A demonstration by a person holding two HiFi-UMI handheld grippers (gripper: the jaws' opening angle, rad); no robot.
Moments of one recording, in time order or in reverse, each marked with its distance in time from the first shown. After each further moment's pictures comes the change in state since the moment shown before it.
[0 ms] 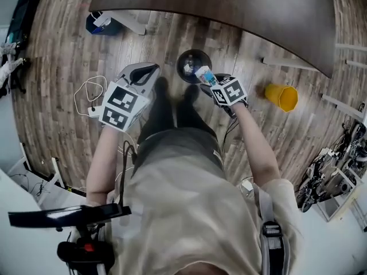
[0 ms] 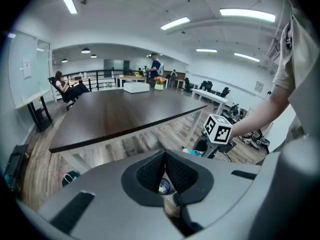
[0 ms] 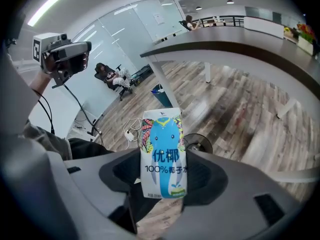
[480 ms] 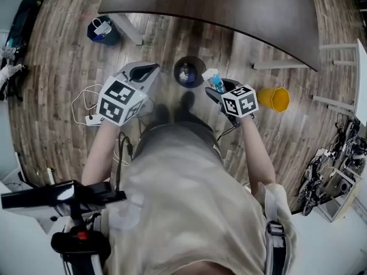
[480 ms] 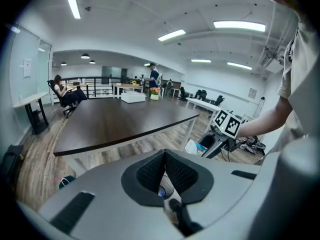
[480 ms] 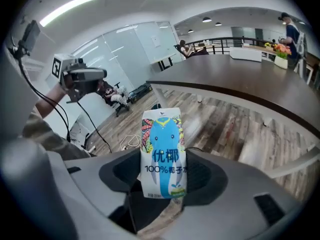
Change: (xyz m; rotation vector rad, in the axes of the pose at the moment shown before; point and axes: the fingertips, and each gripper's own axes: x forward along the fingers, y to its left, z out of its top) left arm -0.078 -0.039 0.005 0.005 -0.115 -0.040; right arm -0.102 0.073 -0.003 0.024 -0.239 -0.090
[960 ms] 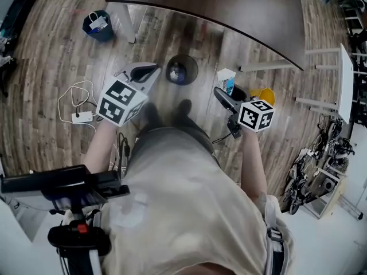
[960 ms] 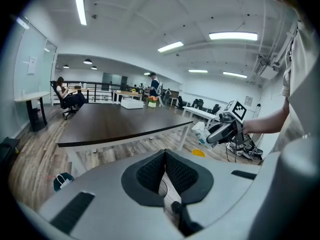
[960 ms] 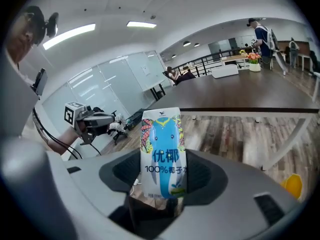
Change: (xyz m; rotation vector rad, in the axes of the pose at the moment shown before) left arm -0.062 -0.044 -0.031 -0.007 -0.105 -0.022; right arm -0.098 0.070 0.006 0.185 -0.303 -0.020
